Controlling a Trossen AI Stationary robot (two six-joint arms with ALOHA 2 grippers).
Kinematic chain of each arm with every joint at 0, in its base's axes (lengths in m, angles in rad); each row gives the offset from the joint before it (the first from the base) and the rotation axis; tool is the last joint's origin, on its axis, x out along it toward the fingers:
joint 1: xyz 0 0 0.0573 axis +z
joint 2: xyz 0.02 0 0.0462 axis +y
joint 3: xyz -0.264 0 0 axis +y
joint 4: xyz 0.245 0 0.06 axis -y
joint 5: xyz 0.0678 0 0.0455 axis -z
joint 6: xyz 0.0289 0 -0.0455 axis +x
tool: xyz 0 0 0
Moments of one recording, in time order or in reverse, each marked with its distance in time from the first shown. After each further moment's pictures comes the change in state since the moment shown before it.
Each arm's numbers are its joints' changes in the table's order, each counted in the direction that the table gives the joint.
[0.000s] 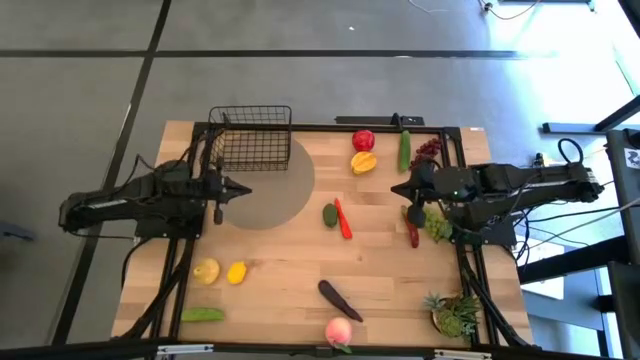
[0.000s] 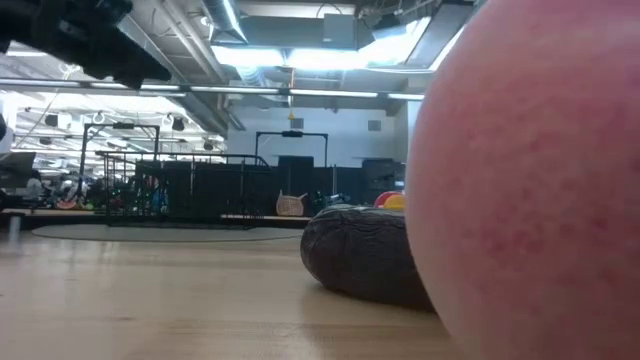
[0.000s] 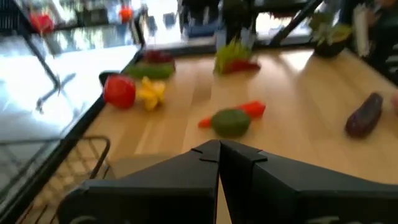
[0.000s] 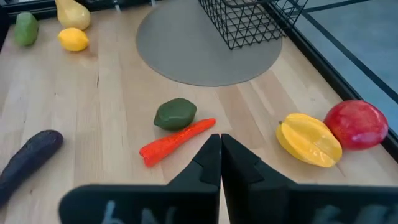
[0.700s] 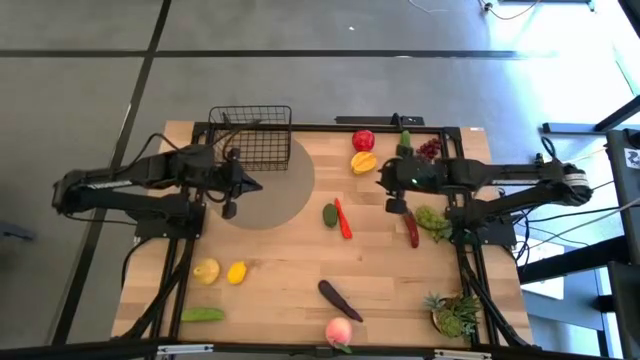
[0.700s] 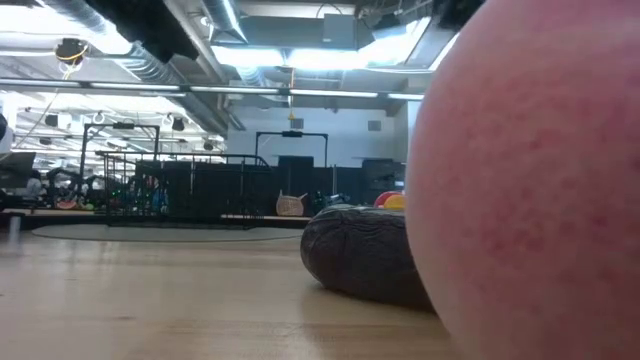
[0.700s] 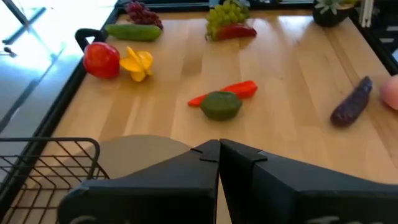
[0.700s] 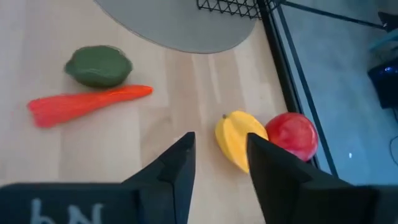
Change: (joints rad) left arm -0.041 0.424 -0.390 -0.210 -0.009 -0.045; right arm -0.202 0.263 -0.021 0.094 0.024 -0.473
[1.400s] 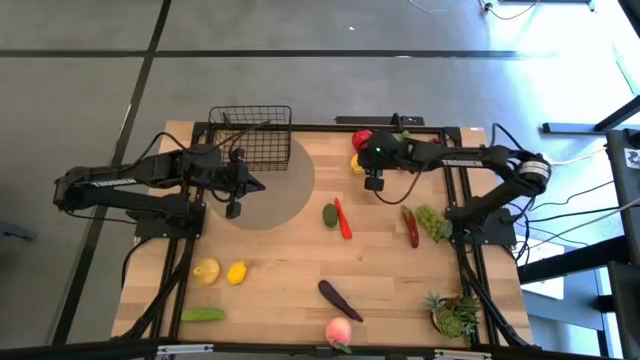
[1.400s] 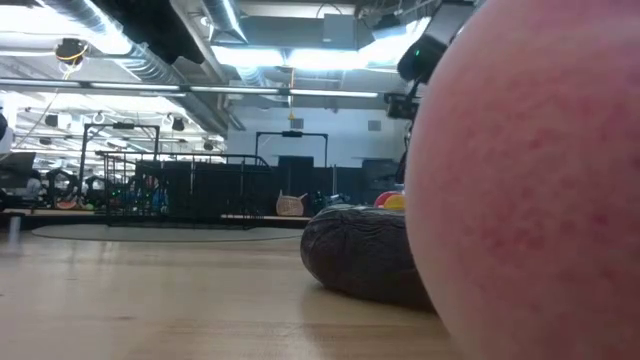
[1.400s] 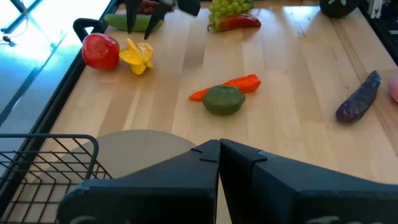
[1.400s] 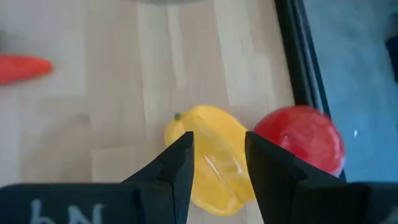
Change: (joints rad) left arm -0.009 0.054 -0.023 -0.005 -0.024 -0.008; right arm -0.344 0.401 0.000 0.317 -0.200 -0.241
